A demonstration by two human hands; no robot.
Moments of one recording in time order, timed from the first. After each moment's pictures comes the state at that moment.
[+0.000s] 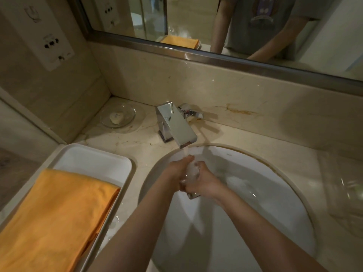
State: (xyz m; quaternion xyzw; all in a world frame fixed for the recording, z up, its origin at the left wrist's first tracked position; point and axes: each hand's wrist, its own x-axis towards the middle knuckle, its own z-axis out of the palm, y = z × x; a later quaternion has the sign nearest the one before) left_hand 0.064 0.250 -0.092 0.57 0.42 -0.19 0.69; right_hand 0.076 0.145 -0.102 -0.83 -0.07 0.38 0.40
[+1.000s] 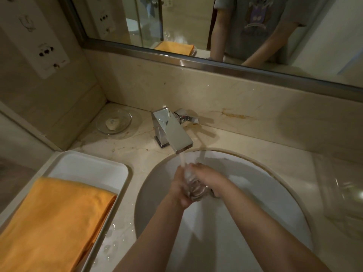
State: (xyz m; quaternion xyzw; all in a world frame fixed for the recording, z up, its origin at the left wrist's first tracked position) left_hand 0.053 0.224 -0.129 0.26 0.35 -0.10 0.89; right_hand 0.104 0.150 -0.089 -0.82 0.00 0.42 0.40
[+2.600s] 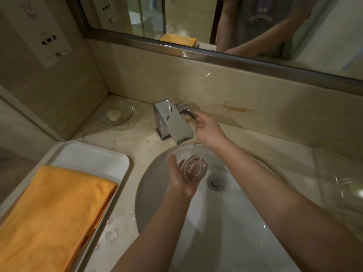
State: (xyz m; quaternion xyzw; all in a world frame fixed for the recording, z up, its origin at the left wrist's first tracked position) left_hand 0.052 0.214 -0.109 0.10 0.40 0.02 0.91; right_hand 0.150 0.170 -0.033 -0.84 -0.11 0.22 0.48
